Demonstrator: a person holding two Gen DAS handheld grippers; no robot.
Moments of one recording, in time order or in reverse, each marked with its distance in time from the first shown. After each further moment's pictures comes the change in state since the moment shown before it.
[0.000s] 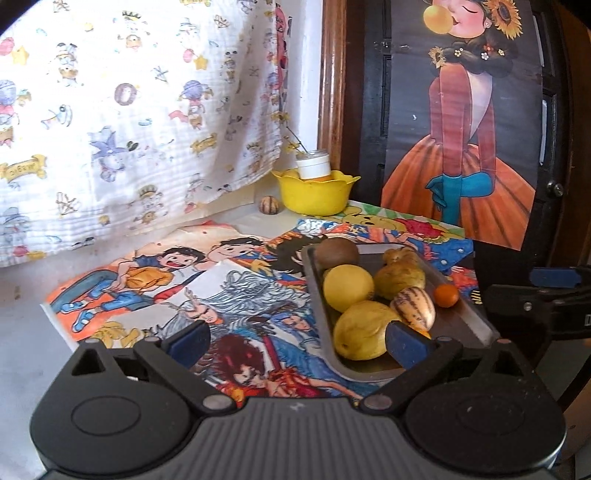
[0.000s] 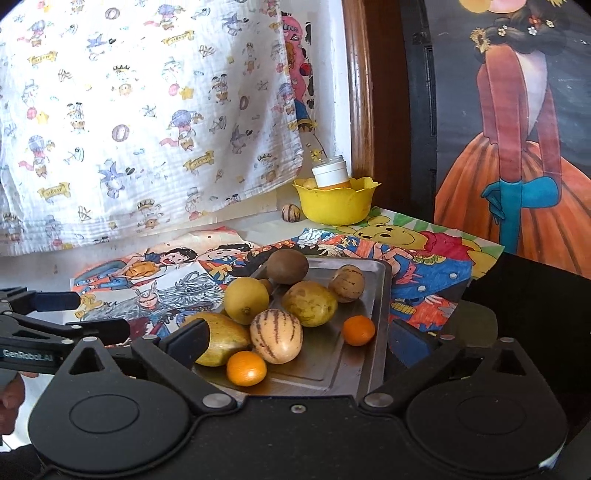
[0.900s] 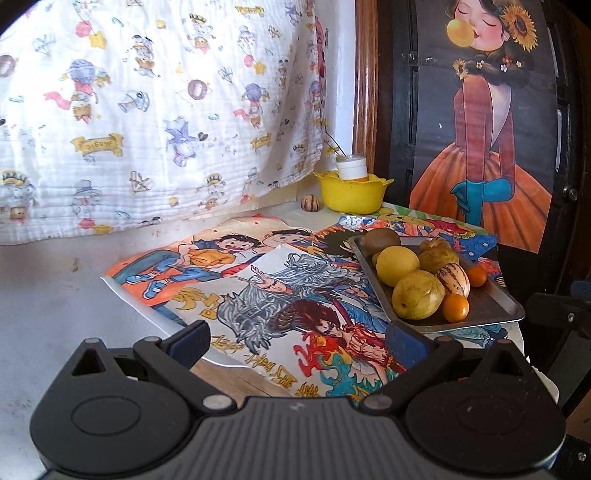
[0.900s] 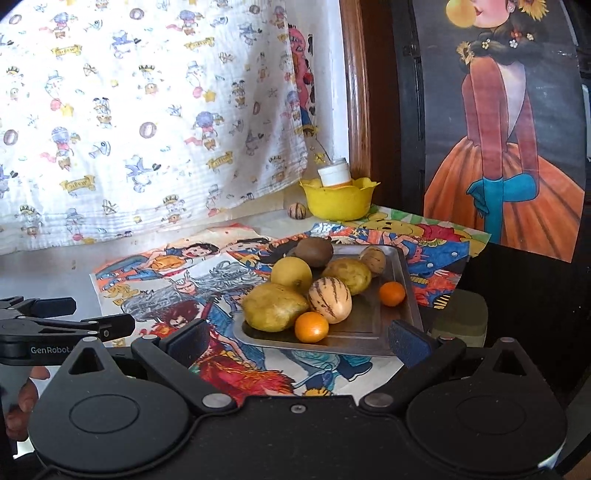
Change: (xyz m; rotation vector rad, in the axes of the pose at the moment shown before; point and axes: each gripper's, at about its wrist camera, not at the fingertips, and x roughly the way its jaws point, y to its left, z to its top) left arm -0.053 0.050 -0.037 -0.030 -0.032 0.063; right arm -0.054 0.081 -0.035 0.023 -0.036 -0.069
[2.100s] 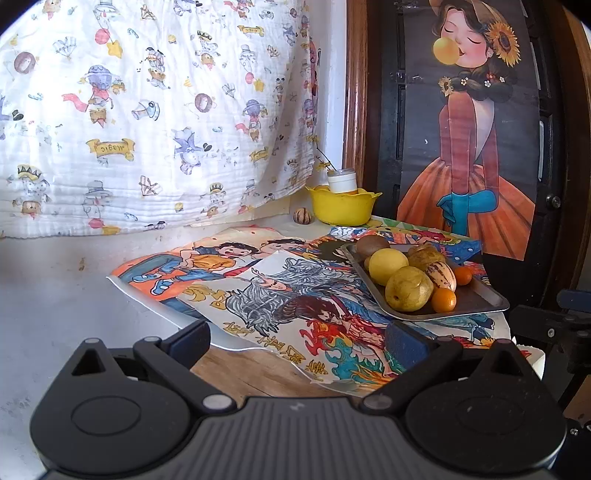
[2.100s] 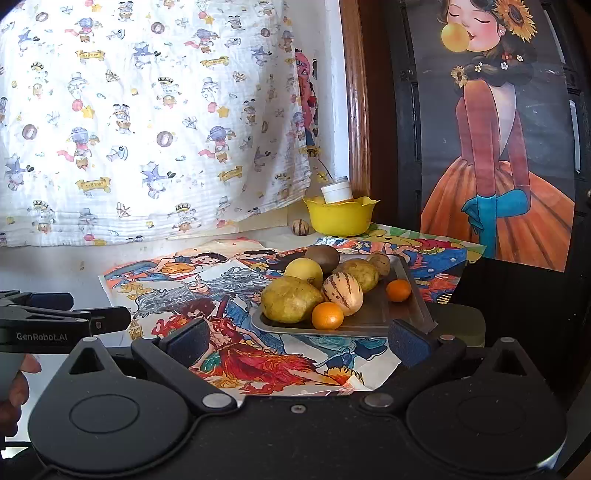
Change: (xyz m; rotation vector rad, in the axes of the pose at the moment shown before) left arm -0.025 0.015 -0.023 0.006 -0.065 -0.046; right arm -0.020 0.026 -0.034 -0.017 -0.090 -0.023
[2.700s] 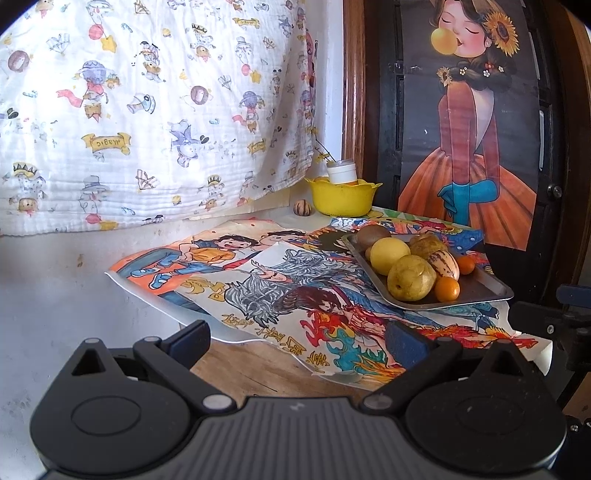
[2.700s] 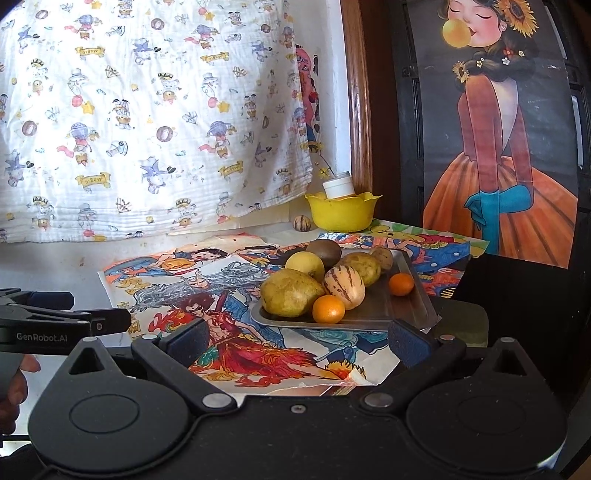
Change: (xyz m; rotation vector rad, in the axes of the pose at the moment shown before) left arm 0.006 0.000 -0.003 0.019 0.025 0.004; right arm 0.008 -0.002 -0.006 0.009 0.013 0.005
